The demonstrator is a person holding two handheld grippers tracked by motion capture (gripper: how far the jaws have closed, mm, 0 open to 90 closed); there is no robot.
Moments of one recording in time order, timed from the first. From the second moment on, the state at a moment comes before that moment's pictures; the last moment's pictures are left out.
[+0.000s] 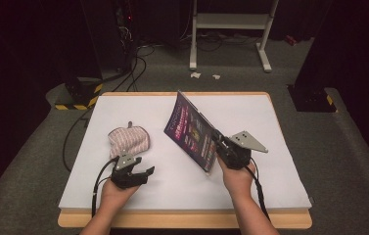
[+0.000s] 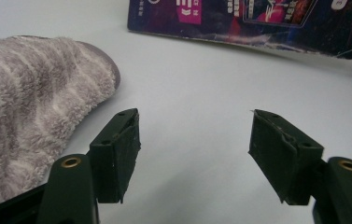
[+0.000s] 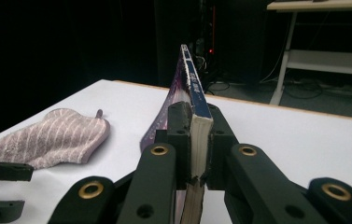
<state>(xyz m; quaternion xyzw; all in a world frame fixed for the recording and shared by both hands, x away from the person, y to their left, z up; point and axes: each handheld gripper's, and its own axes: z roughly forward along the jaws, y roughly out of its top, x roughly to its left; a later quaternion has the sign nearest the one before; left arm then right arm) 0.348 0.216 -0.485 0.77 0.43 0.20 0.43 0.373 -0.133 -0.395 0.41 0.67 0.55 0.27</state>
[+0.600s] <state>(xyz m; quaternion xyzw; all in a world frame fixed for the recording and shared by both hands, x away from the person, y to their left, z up) 0.346 0.218 -0.484 0.77 0.43 0.21 0.43 0.372 -0.150 -0.380 0.42 0.64 0.56 0.32</state>
